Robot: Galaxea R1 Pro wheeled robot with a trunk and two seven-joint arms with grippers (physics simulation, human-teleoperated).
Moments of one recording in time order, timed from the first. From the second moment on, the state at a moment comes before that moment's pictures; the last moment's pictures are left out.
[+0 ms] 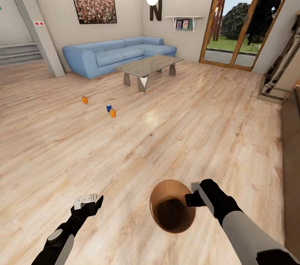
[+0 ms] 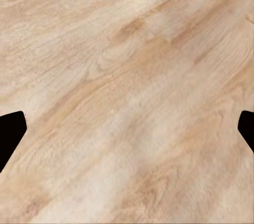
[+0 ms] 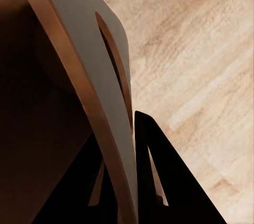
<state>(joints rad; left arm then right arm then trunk) -0.25 0.08 0.06 -1.01 0.25 0.05 -0.13 -0.74 -0.02 0.12 -0.56 -0.09 0.86 0.09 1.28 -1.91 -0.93</state>
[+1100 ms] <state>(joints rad) -0.25 0.08 0.06 -1.01 0.26 0.05 -0.14 -0.74 -0.02 0.12 -0.56 -0.09 0.86 0.09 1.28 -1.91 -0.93</state>
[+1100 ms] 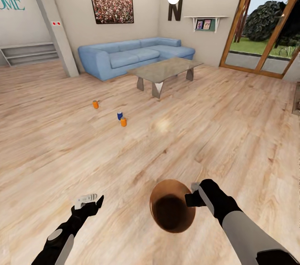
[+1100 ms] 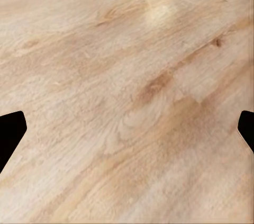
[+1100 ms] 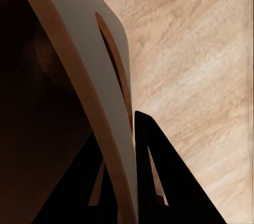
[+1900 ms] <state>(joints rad) -0.25 0.08 0.06 -1.01 0.26 0.05 -0.14 -0.74 -0.01 0.12 -0.56 -0.08 0.86 0.09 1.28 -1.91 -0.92</state>
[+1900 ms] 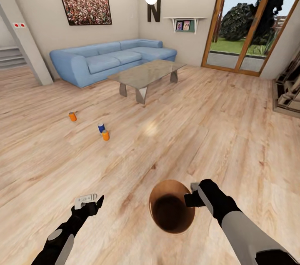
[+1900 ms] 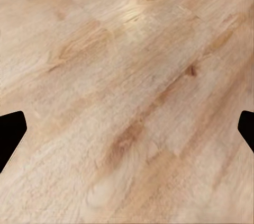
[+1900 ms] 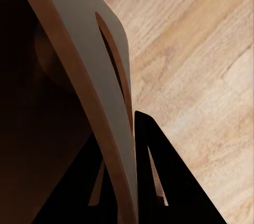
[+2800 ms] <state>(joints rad) -0.25 0.08 0.06 -1.01 0.26 0.05 -0.14 -0.74 -0.01 0.12 -0.56 -0.09 0.86 0.09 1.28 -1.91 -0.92</state>
